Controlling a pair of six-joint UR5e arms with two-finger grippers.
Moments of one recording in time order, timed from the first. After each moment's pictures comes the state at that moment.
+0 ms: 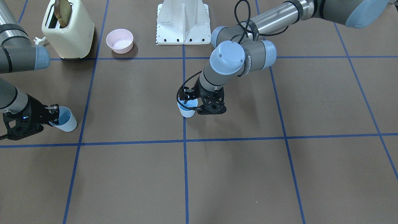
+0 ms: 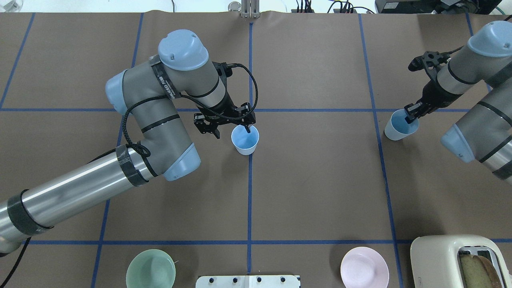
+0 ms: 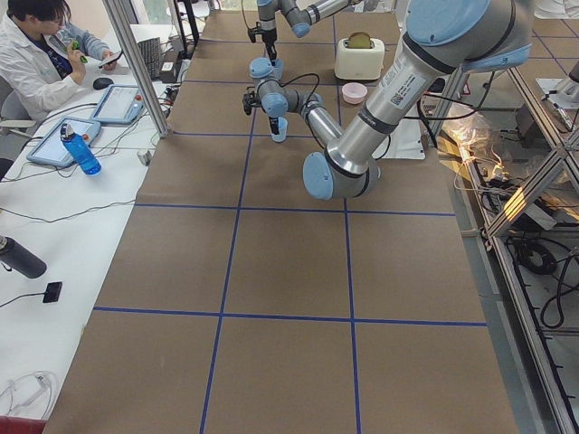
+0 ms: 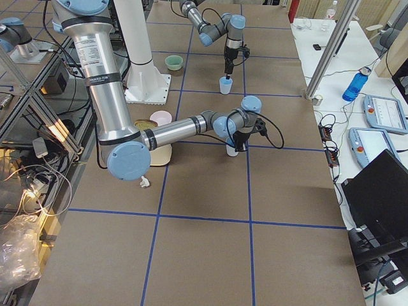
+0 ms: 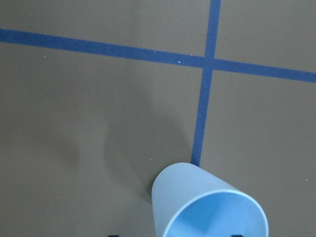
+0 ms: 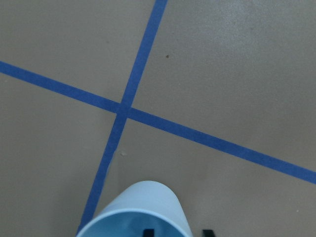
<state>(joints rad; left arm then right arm) -0.67 -2.38 -1.42 -1.81 -2.22 -1.28 1.00 -1.32 1.58 -1.36 2.27 0.38</state>
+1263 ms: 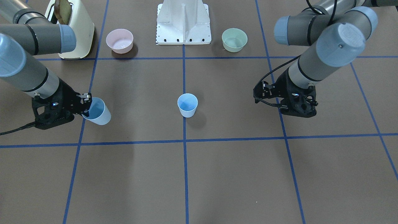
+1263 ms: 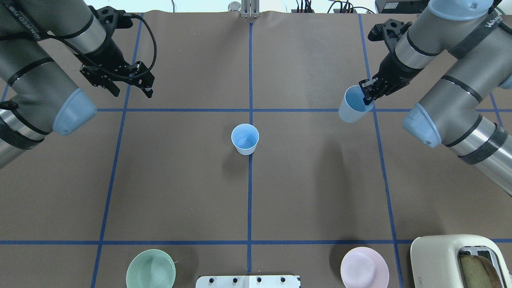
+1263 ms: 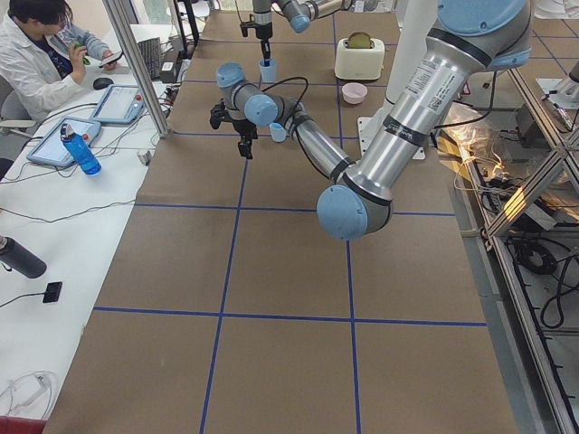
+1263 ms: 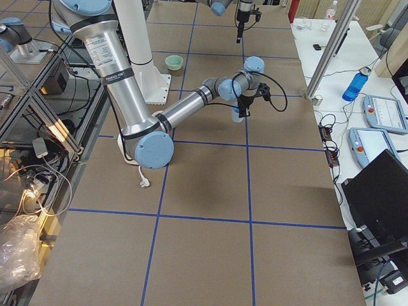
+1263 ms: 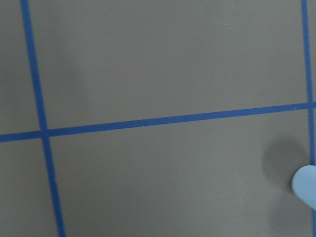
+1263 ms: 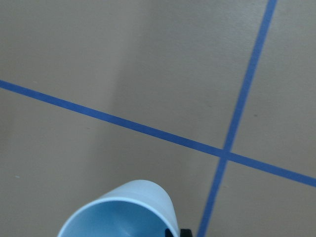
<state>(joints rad) -0.97 -2.11 -1.72 -1.47 -2.34 -0.66 0.93 -1.10 1.73 -1.57 2.27 0.65</state>
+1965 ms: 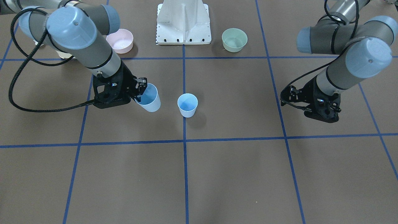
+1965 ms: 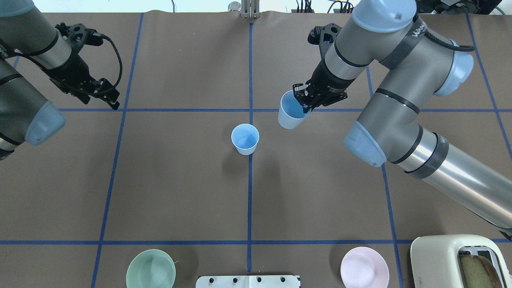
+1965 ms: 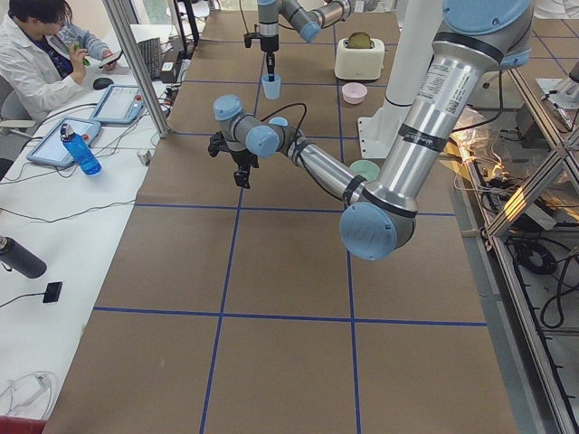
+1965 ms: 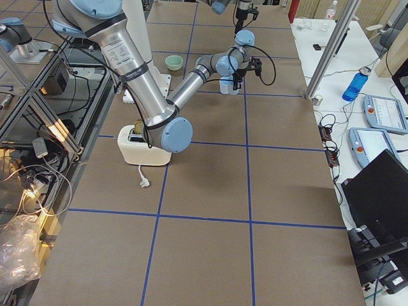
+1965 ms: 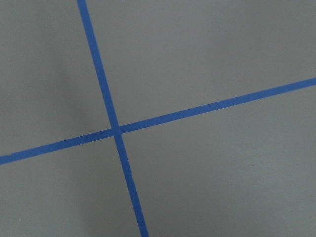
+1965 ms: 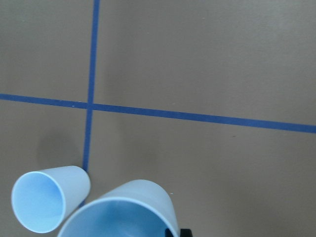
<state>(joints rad) -1.00 -1.97 -1.67 -1.60 -2.34 -0.49 0.77 -0.93 1.74 -1.58 2.18 1.01</state>
